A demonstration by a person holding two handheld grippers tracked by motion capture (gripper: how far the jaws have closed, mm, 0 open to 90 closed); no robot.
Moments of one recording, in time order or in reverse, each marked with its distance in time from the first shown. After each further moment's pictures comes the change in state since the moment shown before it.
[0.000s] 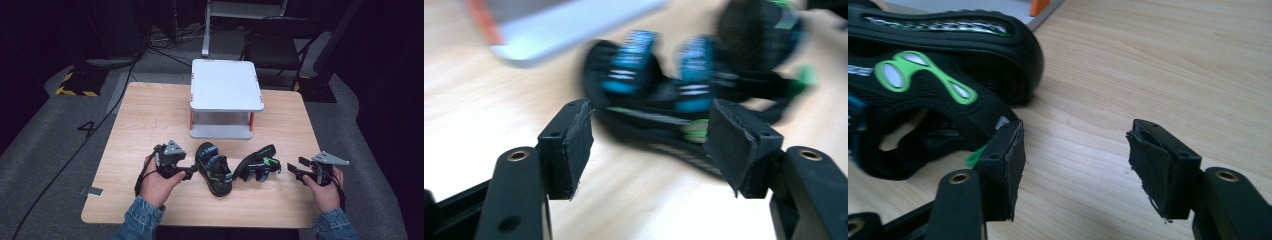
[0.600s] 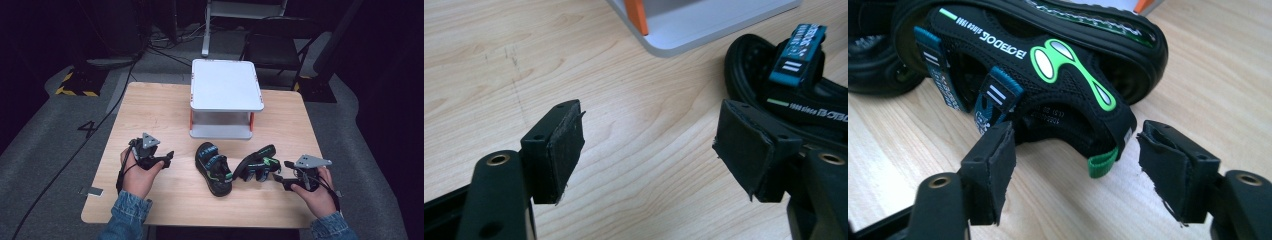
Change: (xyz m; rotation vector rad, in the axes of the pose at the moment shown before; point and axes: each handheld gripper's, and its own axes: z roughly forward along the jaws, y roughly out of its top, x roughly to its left) left arm 0.050 -0.018 -0.010 -0.014 0.221 -0.038; right arm 0.047 0.017 0.002 0.099 0.150 -0.233
